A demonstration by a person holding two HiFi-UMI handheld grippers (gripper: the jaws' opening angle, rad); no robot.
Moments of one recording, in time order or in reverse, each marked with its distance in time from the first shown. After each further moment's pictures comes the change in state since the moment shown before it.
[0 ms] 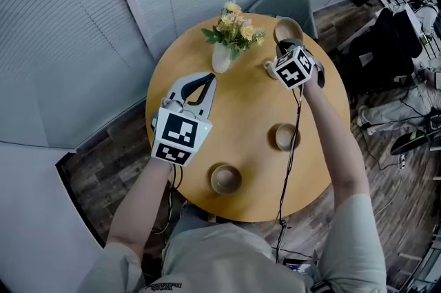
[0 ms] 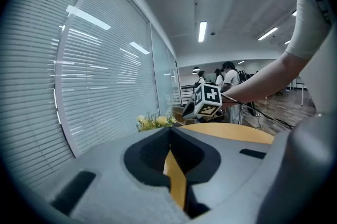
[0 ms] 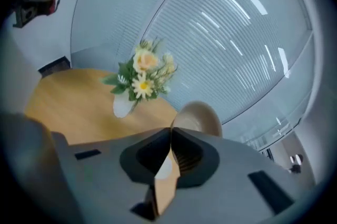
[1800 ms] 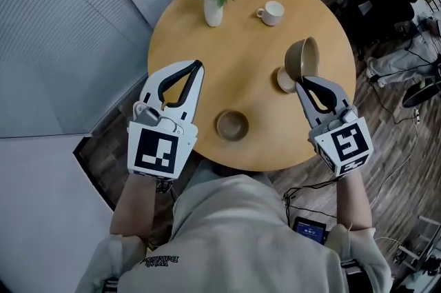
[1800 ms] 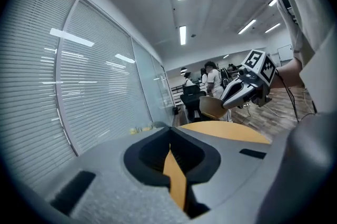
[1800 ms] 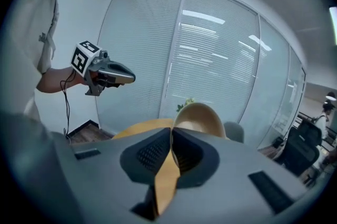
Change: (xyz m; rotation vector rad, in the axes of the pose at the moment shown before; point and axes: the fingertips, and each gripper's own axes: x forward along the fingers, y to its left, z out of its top) left arm -0.133 -0.093 0.063 0.159 -0.032 -0.051; right arm -0.345 0.135 -0.034 0.418 -0.416 0.143
